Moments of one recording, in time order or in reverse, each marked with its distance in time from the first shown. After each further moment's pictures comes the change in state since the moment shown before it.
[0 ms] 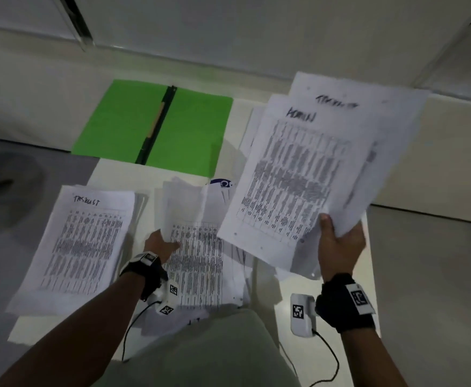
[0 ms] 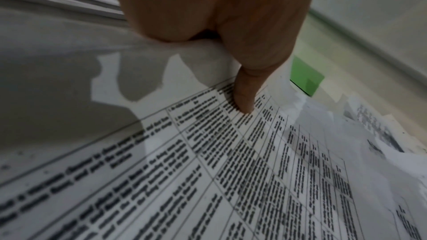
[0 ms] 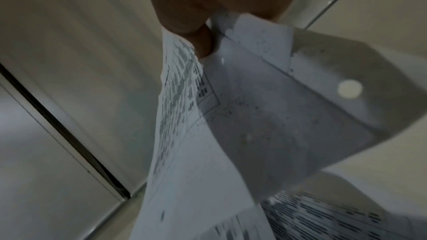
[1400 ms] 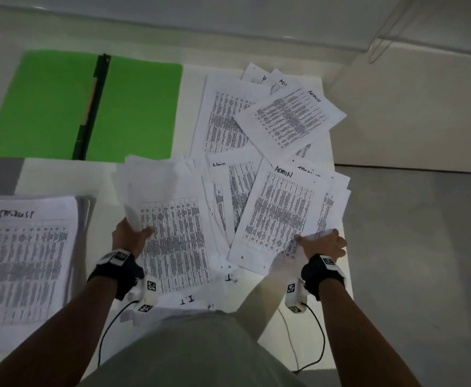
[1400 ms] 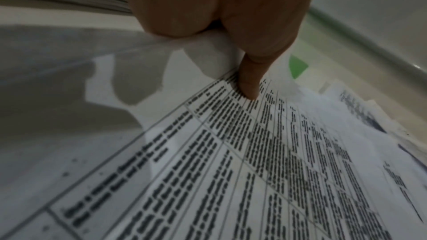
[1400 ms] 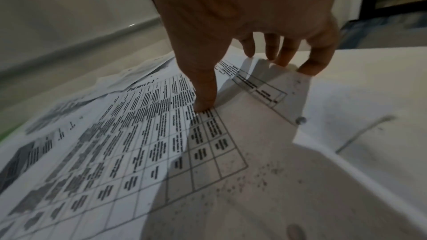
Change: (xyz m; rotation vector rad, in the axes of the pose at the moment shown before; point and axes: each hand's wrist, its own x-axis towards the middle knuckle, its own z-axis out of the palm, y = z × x) left_hand 0.019 0.041 0.027 -0.043 0.101 0.070; right_hand 0.060 0.160 -0.034 -0.873 -0.166 0.714
